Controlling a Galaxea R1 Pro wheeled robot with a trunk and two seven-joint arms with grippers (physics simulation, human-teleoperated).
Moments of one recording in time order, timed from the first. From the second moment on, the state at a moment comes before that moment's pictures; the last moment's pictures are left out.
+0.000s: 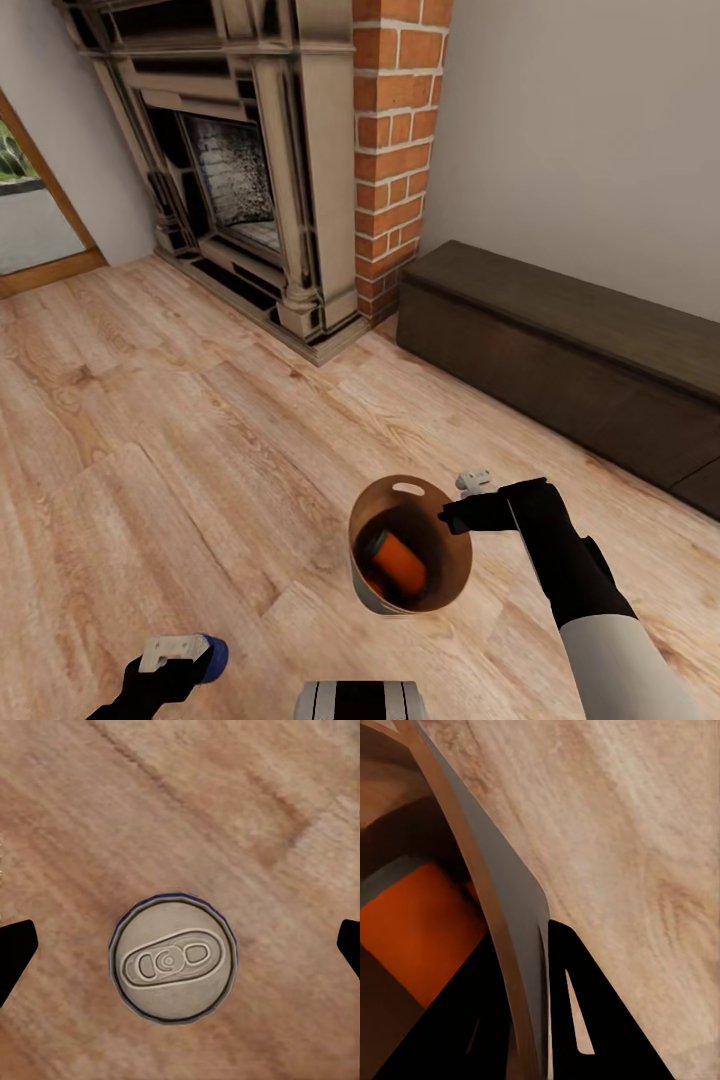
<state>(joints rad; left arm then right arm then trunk) -0.14 0.04 0.37 -0.92 -0.19 0.06 -0.33 -0.62 -0.02 -0.04 -1.16 0.41 0.95 0.80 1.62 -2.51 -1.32</state>
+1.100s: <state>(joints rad) -0.14 0.04 0.37 -0.91 -0.20 0.06 -0.33 -0.62 -0.03 -0.05 -1.18 0.41 0.95 0.80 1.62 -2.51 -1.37</state>
